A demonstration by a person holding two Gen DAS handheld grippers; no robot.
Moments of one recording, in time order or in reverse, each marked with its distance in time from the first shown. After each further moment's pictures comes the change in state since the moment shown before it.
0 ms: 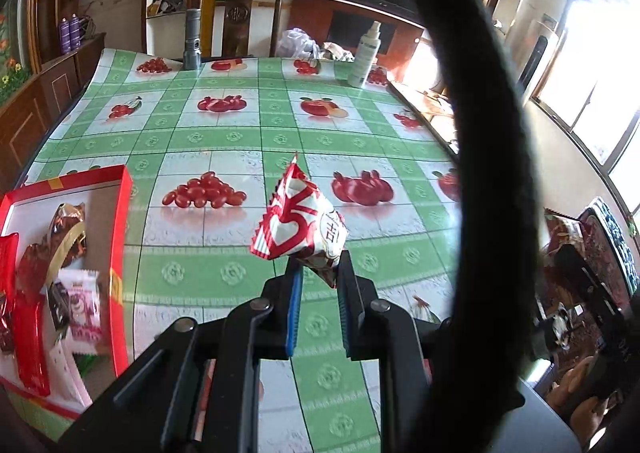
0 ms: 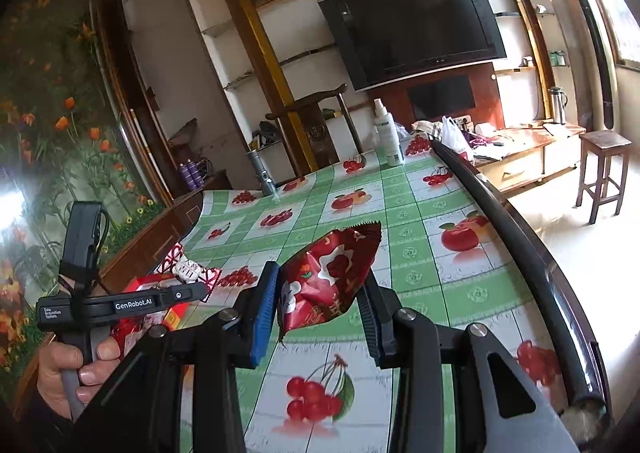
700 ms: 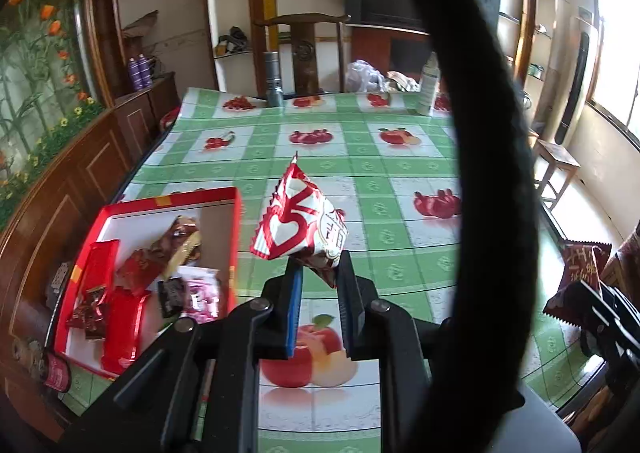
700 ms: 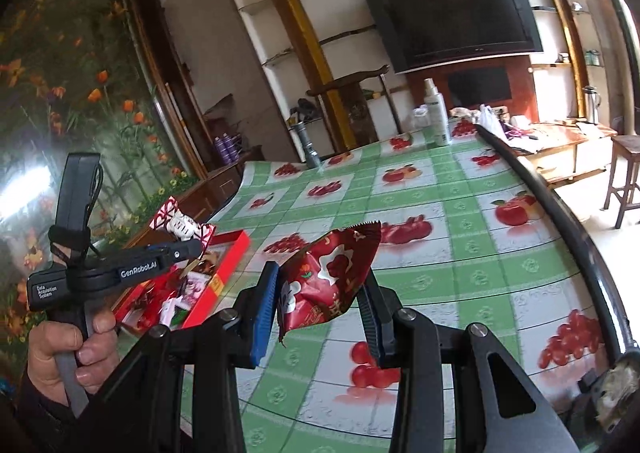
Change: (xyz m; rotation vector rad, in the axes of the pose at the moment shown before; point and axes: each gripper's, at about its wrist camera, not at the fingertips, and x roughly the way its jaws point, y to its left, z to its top) left arm -0.050 0.021 -0.018 0.023 -0.125 0.312; right arm 0.012 0.047 -0.028 -0.067 0.080 0.118
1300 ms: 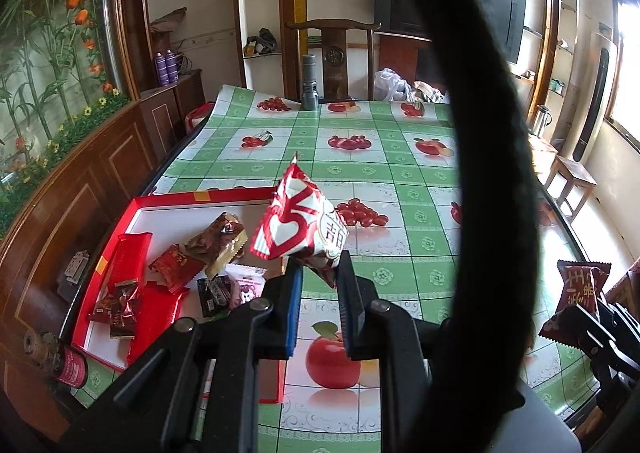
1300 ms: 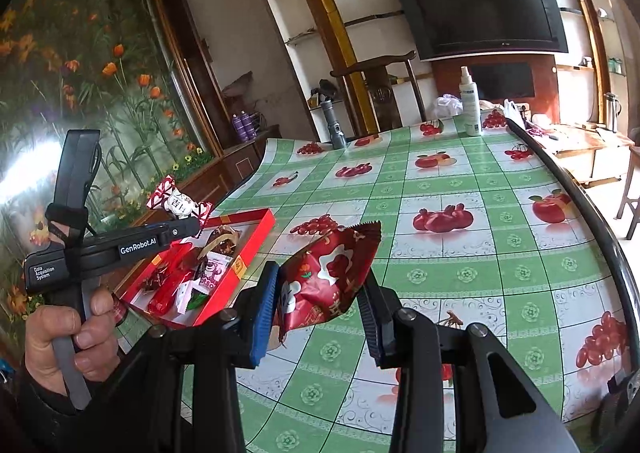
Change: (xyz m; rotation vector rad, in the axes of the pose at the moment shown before) left arm -0.003 0.034 -0.004 -0.052 -0.022 0.060; right arm 0.021 0.026 -0.006 -0.050 0.059 0.030
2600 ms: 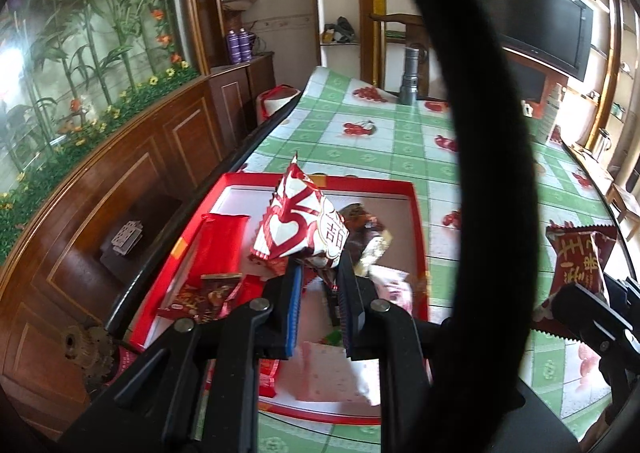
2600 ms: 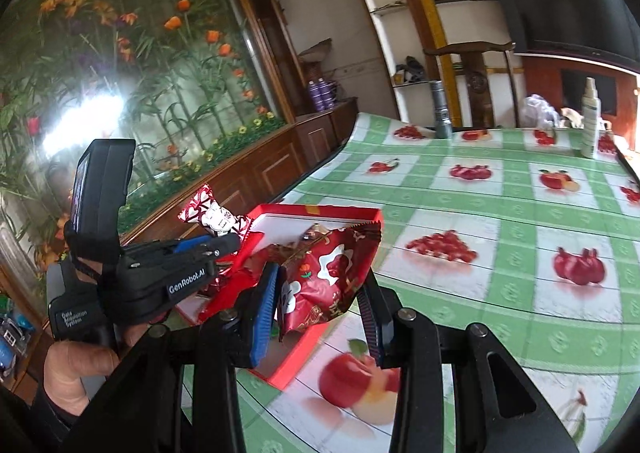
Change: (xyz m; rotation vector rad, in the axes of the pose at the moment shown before) left arm 0.022 0.101 -0.008 -0.127 0.028 0.206; right arm 0.100 0.102 0.030 -0.146 0.113 0.246
